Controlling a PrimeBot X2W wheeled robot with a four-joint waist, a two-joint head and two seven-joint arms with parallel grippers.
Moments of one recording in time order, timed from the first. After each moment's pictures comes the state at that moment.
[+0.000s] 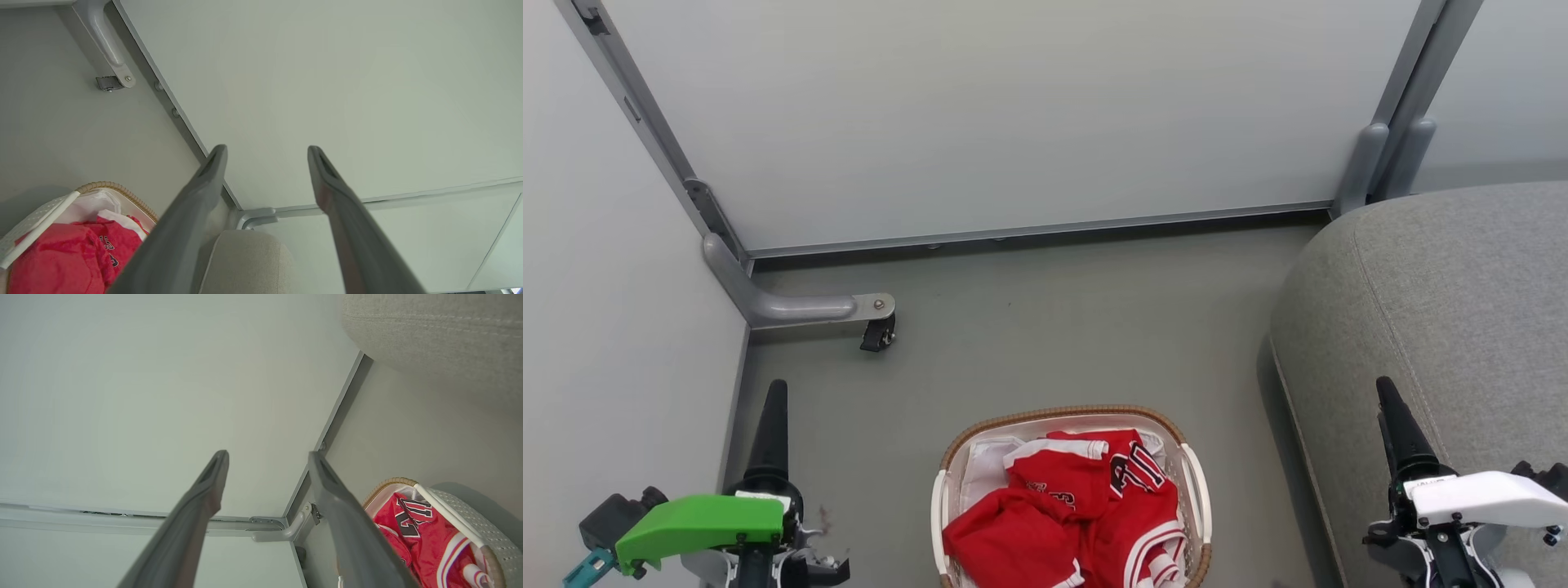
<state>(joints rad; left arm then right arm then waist) -0.06 0.04 0.02 0.22 -1.37 -0.12 0.00 -0.06 -0.03 -0.10 0.25 1.36 0.13 0.01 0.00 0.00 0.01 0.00</state>
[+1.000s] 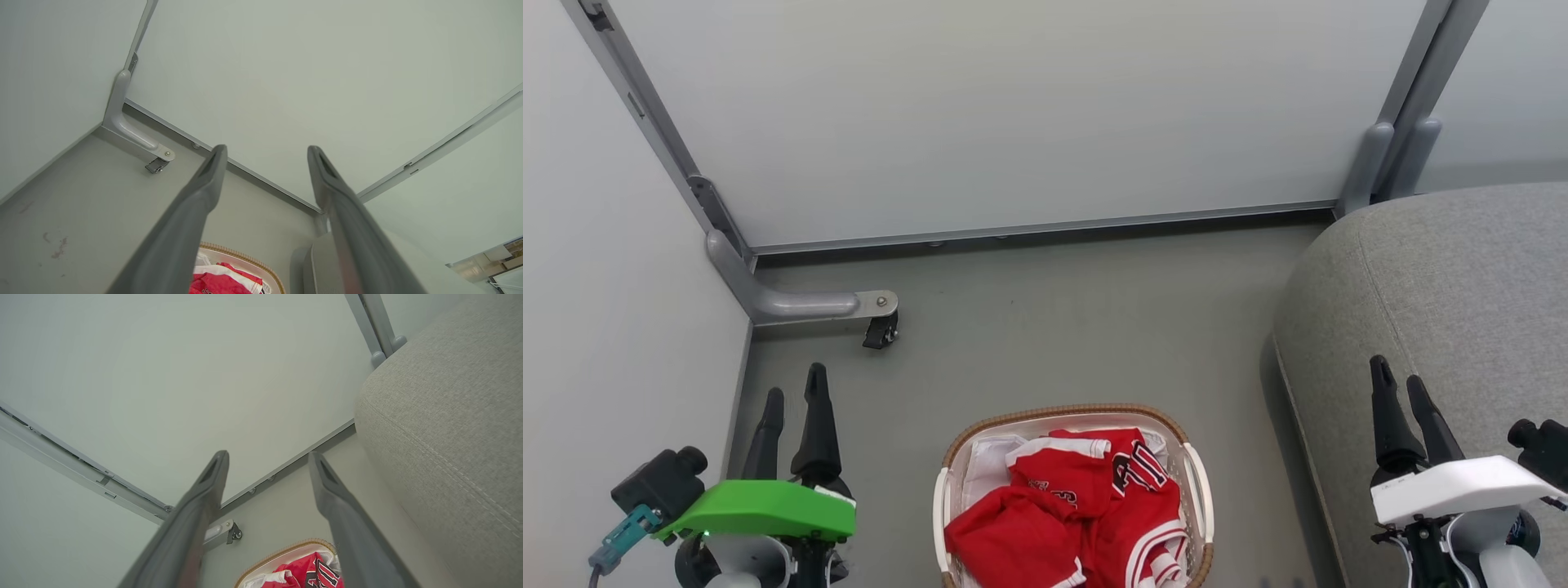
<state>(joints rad) -0.06 0.04 -0.06 0.17 -0.79 -0.08 -0.10 -0.05 -0.04 -0.09 0.17 0.75 0.13 -0.10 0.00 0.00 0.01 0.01</state>
